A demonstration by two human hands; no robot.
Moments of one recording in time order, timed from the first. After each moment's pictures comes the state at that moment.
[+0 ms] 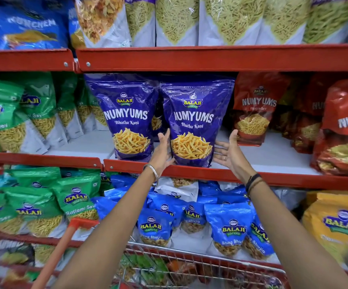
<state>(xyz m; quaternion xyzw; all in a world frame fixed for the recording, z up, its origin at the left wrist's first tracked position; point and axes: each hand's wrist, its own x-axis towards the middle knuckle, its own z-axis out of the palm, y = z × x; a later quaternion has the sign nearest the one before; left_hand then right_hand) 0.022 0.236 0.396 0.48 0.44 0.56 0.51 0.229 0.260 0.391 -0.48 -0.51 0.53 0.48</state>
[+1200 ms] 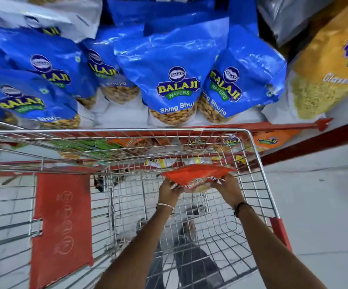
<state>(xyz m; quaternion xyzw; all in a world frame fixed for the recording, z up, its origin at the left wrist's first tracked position) 0.211 0.048 -0.089 0.33 0.68 0.28 0.60 0.407 0.052 -0.072 -0.76 -0.40 0.48 0.18</state>
